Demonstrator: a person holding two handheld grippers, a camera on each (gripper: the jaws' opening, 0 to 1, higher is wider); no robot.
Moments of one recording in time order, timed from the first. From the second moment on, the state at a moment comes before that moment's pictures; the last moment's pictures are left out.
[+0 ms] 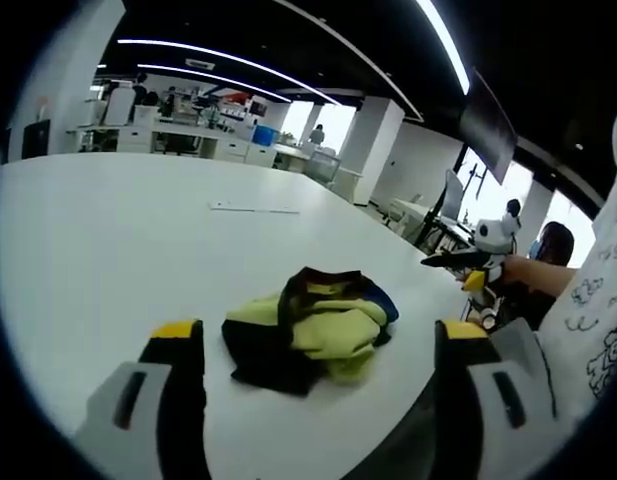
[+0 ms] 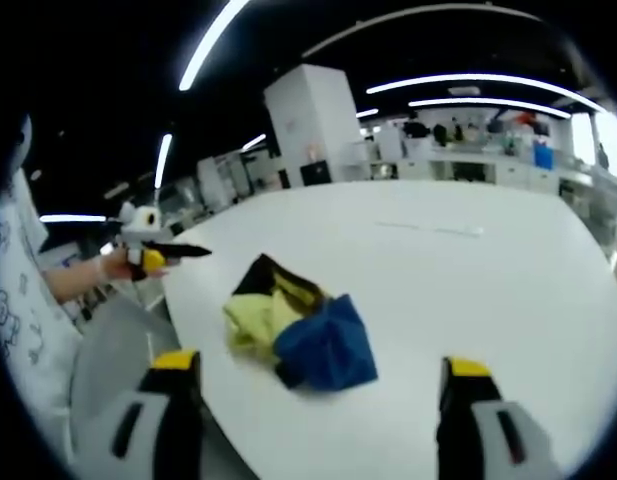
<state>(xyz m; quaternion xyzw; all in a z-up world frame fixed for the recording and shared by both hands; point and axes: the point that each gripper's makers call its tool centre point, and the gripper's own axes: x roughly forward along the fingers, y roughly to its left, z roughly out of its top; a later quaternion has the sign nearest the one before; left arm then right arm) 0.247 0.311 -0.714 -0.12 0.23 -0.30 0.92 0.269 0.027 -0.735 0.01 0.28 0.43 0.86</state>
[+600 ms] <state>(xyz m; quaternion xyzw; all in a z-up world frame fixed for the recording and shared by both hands) 0.256 0.306 -0.736 -0.07 0.25 -0.30 0.92 0.274 0.040 -0.739 -0.01 0.28 0.44 0.85</state>
